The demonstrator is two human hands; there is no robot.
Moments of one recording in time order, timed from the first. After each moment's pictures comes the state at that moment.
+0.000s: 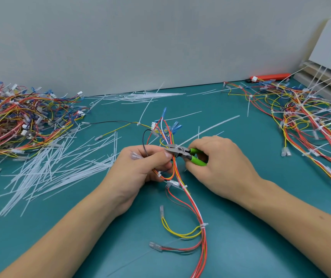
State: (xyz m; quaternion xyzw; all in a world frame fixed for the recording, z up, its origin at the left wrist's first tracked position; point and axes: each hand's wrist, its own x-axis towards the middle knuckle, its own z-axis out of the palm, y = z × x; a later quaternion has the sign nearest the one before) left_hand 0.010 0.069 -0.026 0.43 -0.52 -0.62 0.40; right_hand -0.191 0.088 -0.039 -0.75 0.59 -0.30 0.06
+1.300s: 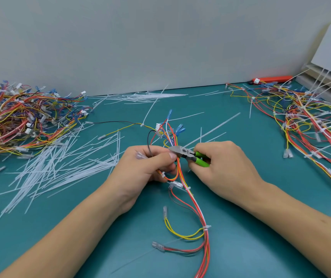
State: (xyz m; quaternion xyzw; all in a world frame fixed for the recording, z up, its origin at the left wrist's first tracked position) left_hand 0.011 0.069 -0.026 0.43 -0.53 -0.62 0.39; right_hand -0.190 0.091 -0.039 -0.73 0.62 -0.28 0.06
